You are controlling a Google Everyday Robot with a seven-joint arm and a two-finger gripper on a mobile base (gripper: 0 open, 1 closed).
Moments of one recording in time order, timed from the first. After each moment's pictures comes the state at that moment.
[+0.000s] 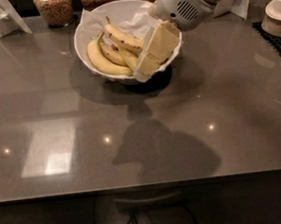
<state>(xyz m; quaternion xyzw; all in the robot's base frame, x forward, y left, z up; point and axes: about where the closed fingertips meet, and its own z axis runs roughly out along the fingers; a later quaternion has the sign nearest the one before) 0.535 -0.023 0.991 -0.59 0.73 0.14 0.32</state>
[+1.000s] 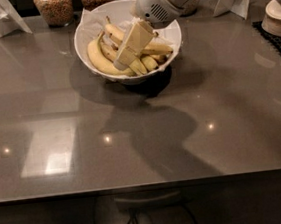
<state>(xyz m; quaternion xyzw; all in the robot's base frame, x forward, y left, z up) 0.602 0.014 0.974 -0.59 0.71 0.17 0.35</state>
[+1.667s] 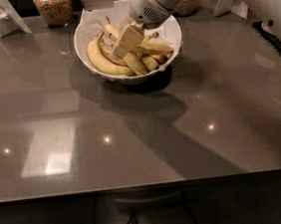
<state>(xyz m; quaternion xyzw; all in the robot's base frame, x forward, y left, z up) 0.643 0.025 0.952 -0.60 0.71 0.16 0.34</state>
